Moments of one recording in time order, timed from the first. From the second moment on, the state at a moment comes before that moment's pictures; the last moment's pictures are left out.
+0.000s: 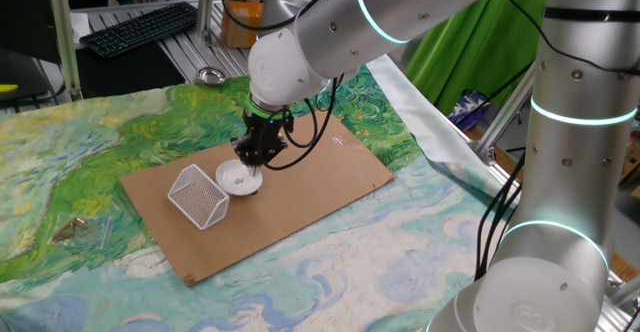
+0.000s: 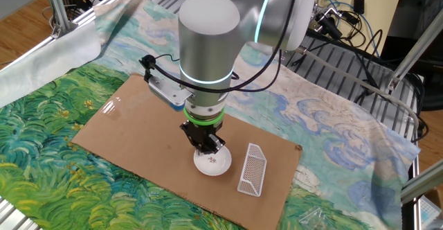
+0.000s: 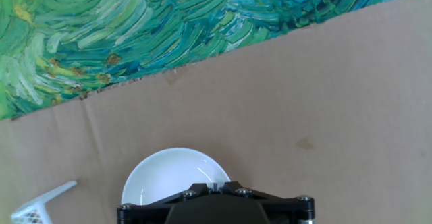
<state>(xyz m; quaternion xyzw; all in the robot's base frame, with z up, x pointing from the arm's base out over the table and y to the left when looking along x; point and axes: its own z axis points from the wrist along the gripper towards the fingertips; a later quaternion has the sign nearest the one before) 0.545 0.051 0.020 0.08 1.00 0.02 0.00</state>
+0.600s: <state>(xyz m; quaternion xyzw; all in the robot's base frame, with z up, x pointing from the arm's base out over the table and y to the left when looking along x) 0.544 0.036 0.020 0.06 1.00 0.01 0.01</state>
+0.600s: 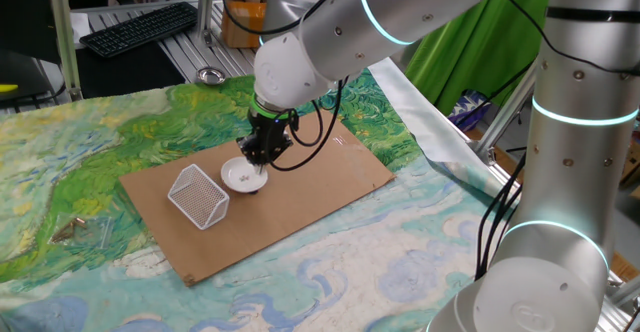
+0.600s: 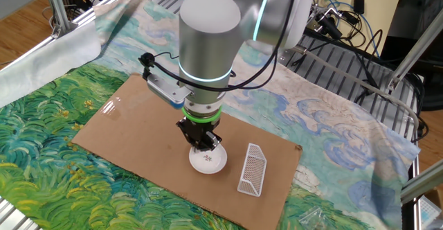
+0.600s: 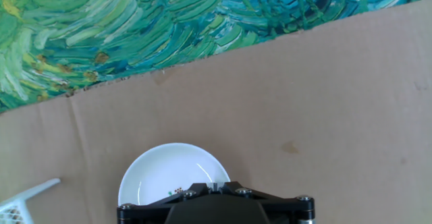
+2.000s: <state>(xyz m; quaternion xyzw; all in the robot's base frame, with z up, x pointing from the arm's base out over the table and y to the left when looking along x) 0.542 0.012 0.017 0.05 1.00 0.02 0.01</state>
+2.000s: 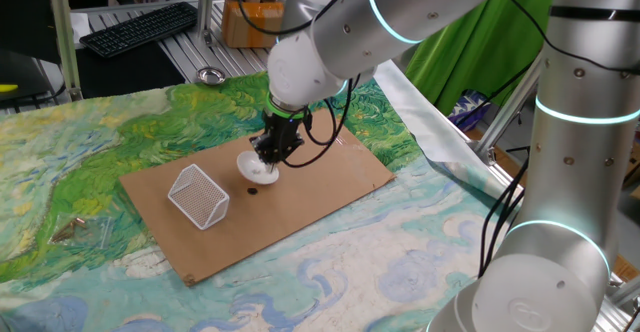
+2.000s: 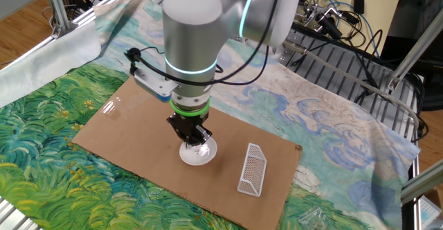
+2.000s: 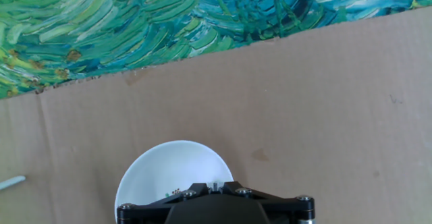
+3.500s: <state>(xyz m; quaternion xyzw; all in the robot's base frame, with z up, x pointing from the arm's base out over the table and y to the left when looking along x) 0.536 0.039 0.017 0.07 1.00 0.01 0.01</state>
